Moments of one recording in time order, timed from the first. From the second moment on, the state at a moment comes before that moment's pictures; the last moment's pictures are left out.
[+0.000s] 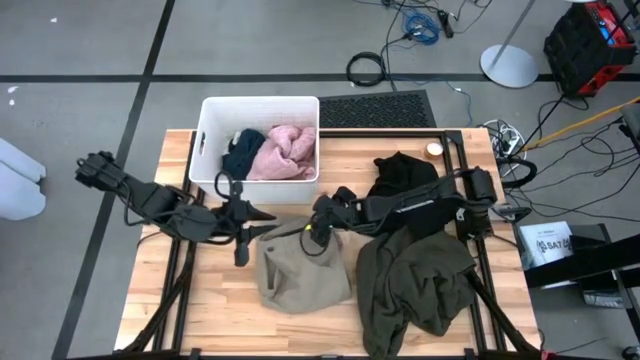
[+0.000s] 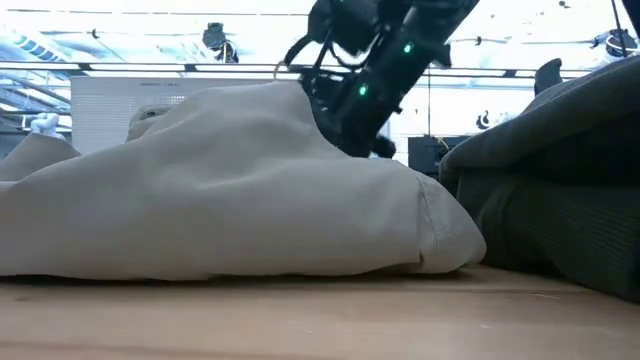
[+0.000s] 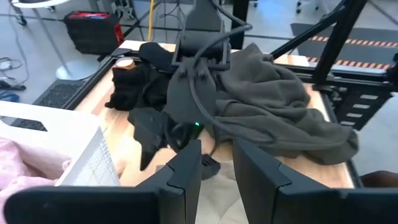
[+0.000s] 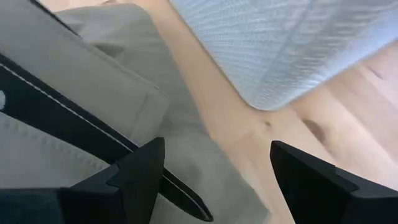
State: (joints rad) left arm -0.49 1.05 1.14 -0.55 -0.57 -0.31; right arm 0.06 1.94 1.26 -0.21 0.39 0.48
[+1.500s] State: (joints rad) left arm -0.49 1.07 1.14 -0.56 -0.58 -0.31; right arm 0.16 1.85 1.25 -0.20 0.18 0.40
